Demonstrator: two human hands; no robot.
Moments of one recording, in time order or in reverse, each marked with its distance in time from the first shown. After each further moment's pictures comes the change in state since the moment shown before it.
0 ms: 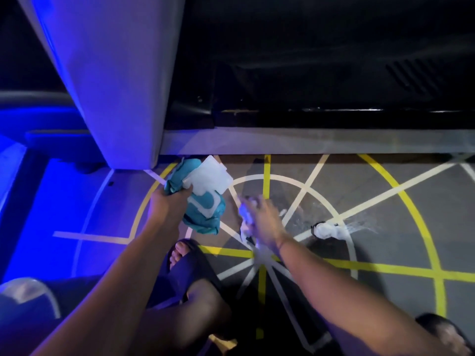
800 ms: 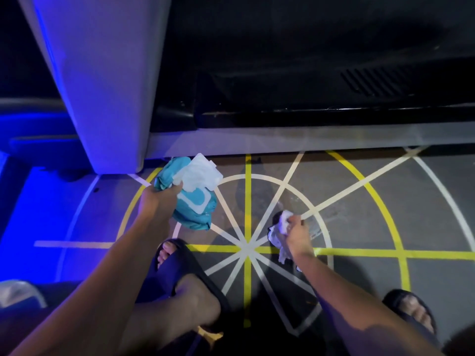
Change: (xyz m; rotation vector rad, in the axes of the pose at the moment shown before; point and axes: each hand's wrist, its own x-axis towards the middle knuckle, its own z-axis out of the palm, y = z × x) left_hand -0.029 0.007 0.002 -0.007 -0.053 0.024; right_hand -0.099 0.073 -0.007 0.405 0.165 0.721
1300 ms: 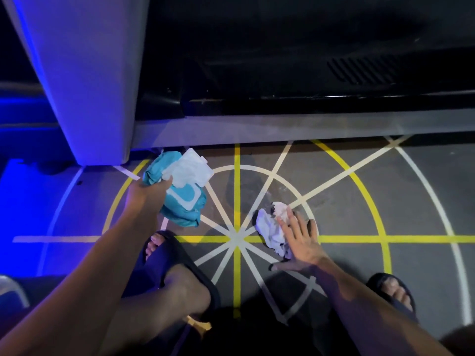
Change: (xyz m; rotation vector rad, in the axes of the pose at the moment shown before) left_hand -0.010 -0.012 -0.005 0.012 -0.041 -0.011; right_hand -0.018 0.072 -0.030 -0.786 -0.154 -0.594
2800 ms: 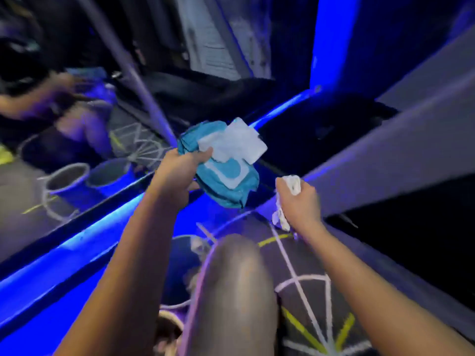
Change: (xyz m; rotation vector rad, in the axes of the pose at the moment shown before) left_hand -0.205 0.179 -0.317 -0.462 0.395 0.452; right_hand 0.016 -0.411 -0.427 1.037 0.256 -0.371
